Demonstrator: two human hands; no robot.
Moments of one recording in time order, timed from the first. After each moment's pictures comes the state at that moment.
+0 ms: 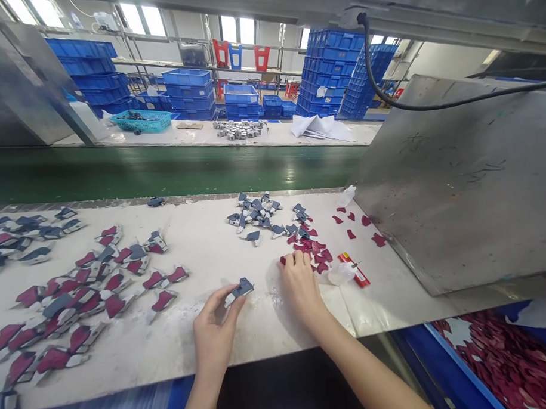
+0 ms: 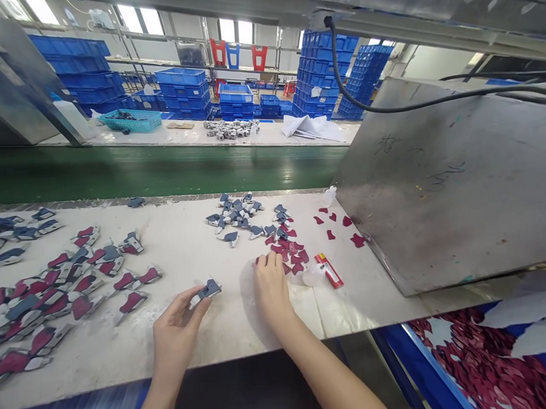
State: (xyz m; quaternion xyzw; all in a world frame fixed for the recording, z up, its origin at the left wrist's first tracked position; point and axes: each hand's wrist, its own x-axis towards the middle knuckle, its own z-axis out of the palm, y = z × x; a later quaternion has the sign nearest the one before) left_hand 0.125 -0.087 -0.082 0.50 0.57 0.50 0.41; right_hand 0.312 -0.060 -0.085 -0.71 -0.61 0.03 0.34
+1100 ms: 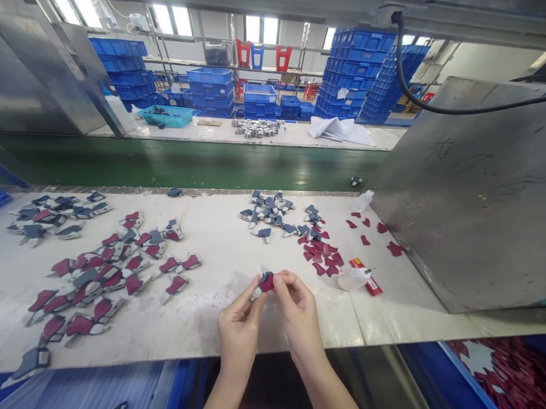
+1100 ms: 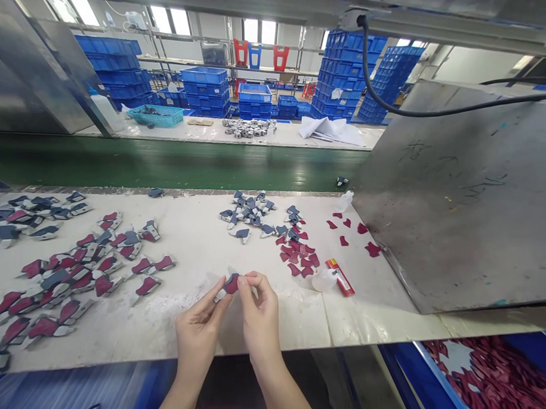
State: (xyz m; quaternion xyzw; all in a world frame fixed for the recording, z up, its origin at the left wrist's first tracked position) left_hand 0.158 -0.110 -0.065 0.43 0.55 0.54 0.47; right_hand 0.255 -0.109 -0.041 -0.52 -0.31 0.47 0.64
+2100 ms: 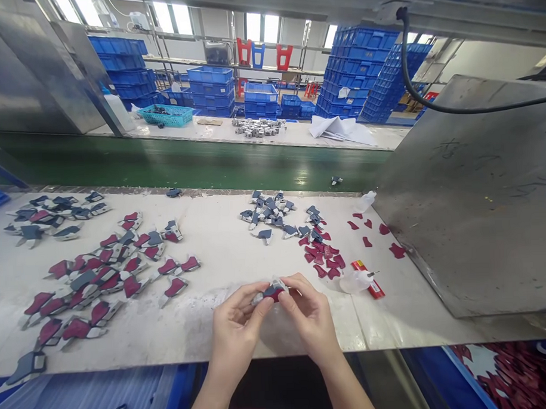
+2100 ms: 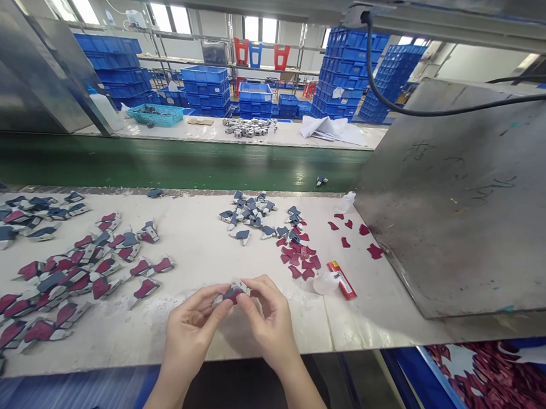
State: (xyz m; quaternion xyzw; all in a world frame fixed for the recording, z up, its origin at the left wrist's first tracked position) left_hand 0.149 -0.102 -0.030 0.46 0.48 0.51 0.55; right_hand 0.289 -0.114 -0.038 -0.47 -0.49 0.45 0.58
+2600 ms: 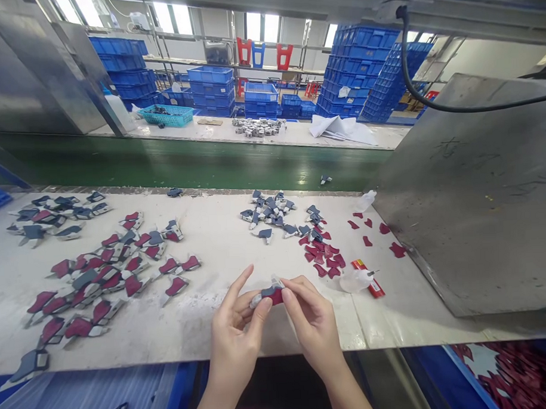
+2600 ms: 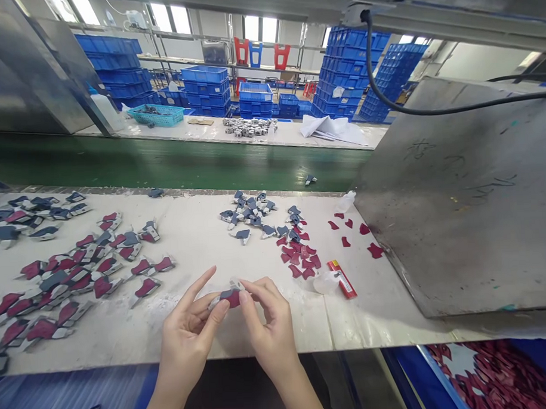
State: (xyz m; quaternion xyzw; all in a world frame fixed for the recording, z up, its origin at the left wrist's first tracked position) left_hand 0.155 -0.117 -0.009 0.44 0.53 0.50 0.52; right_hand 0.284 -0.123 -0.032 -0.50 -0.52 0.39 0.57
